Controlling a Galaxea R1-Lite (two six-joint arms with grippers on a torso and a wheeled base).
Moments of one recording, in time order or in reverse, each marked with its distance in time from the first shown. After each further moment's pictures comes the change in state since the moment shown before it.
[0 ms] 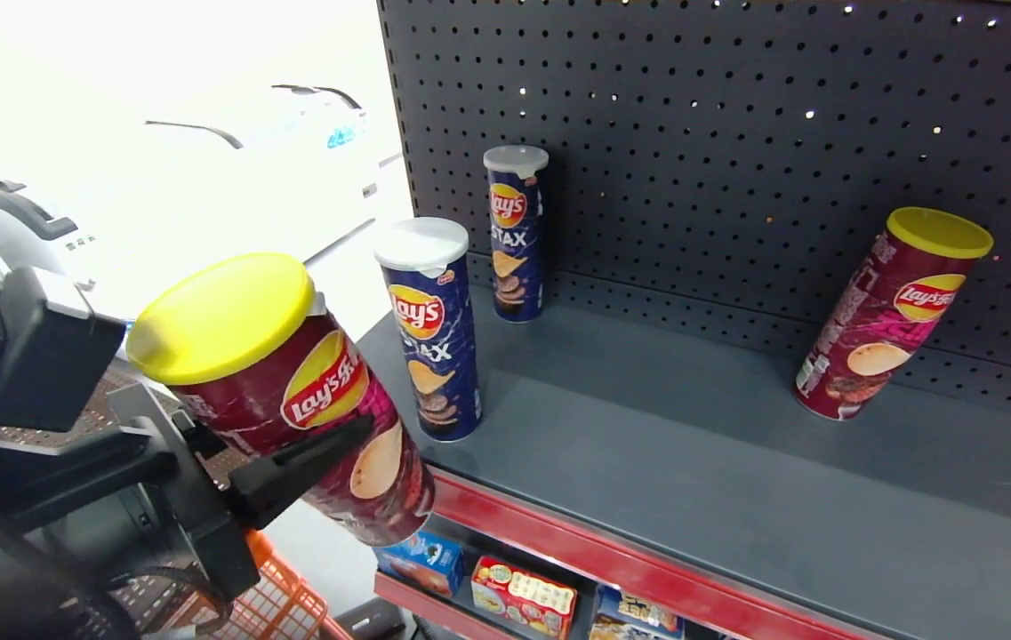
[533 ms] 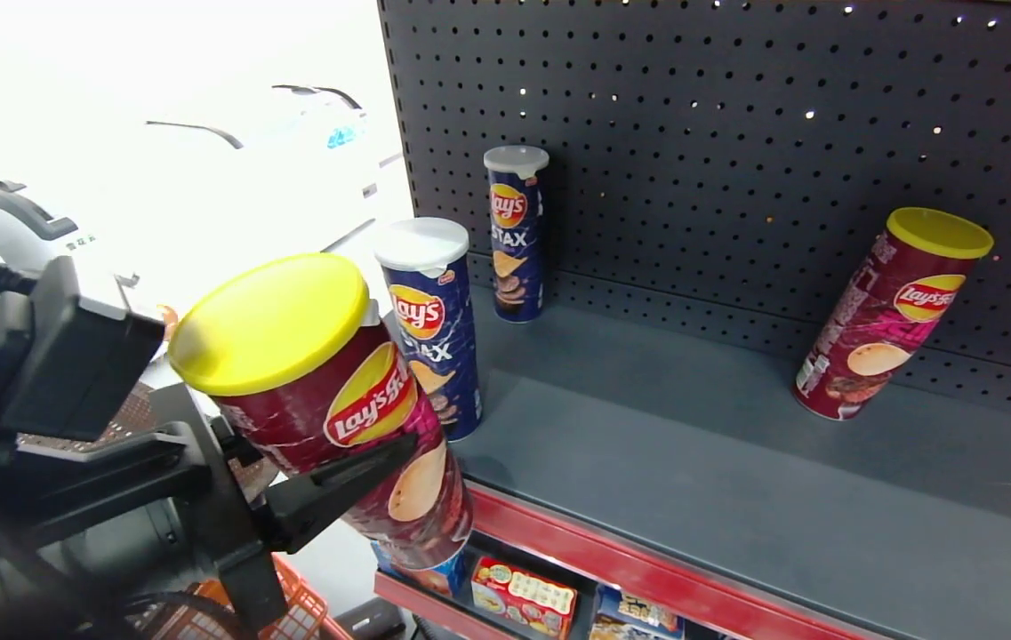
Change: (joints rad) left arm -0.106 0.035 -0.071 0.052 -0.004 0.000; right arm 0.000 0.000 0.000 0.000 0.000 0.000
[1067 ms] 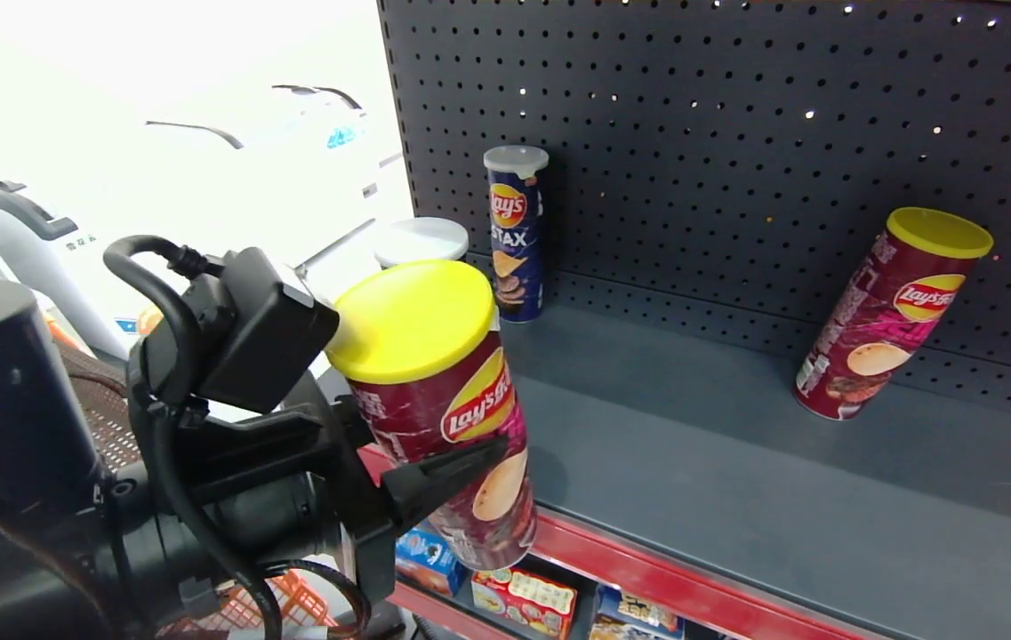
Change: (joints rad) left arm -0.061 0.148 -0.091 -0.002 -0.042 0.002; right arm 0.000 0.000 0.000 0.000 0.000 0.000
